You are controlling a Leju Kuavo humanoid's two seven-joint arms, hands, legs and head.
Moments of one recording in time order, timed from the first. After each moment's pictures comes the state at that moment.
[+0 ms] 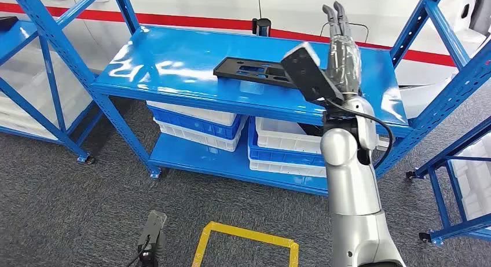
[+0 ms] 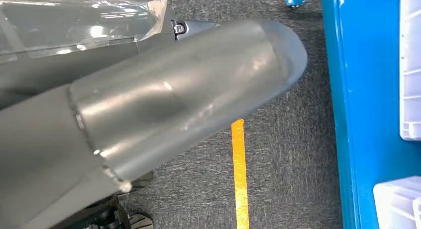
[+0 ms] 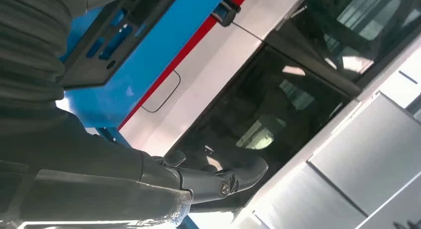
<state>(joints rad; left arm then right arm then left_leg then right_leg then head) -0.21 -0.19 0.33 -0.31 -0.31 0.19 -0.48 -0.66 0.20 0.38 -1.38 1.01 -0.09 -0.01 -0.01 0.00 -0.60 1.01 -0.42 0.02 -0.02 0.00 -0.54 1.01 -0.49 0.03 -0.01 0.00</state>
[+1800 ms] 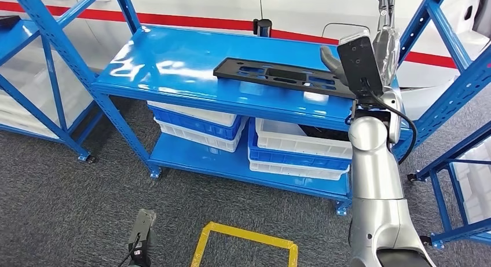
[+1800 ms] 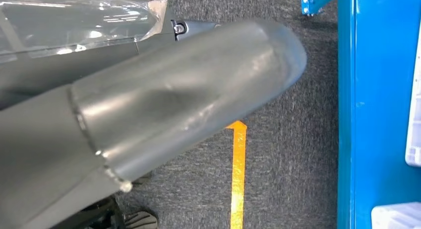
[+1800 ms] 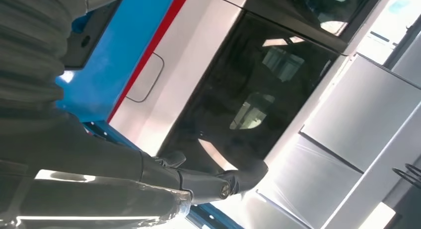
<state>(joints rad) -0.23 -0.16 0.37 -0.29 -0.26 0.16 -0.47 -0.75 0.10 0.33 -1.23 0.81 -0.25 -0.14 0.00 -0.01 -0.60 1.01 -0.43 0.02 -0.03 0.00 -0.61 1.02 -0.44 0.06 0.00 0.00</state>
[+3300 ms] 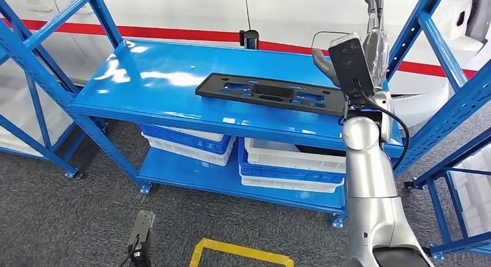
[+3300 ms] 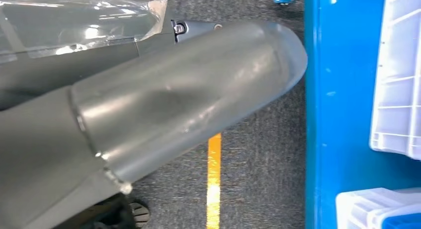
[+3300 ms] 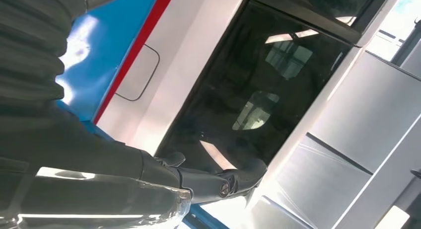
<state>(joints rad) -0.23 -0.15 0.38 -0.28 -0.26 0.15 -0.48 -0.75 0.12 0.35 -1.20 0.80 -0.26 -0.16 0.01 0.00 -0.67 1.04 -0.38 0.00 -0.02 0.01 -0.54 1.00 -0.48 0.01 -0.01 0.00</state>
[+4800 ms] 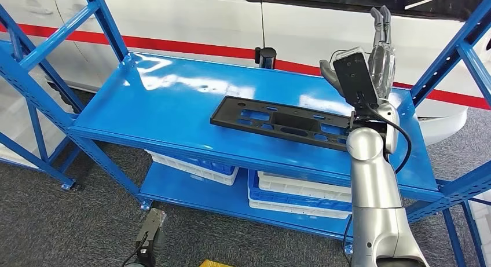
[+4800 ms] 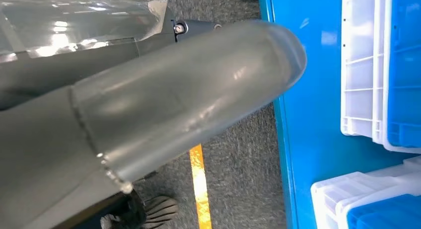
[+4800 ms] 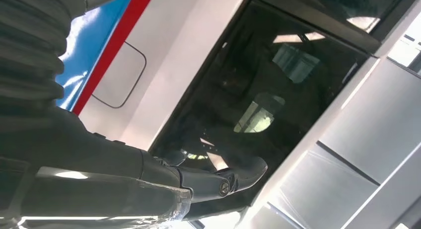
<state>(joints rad) -0.24 -0.15 0.31 -0.28 -0.34 0.06 -0.43 -0.68 0.08 0.33 -1.24 0.82 -0.28 -0.15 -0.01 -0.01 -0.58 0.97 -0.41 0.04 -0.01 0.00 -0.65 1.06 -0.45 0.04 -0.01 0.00</state>
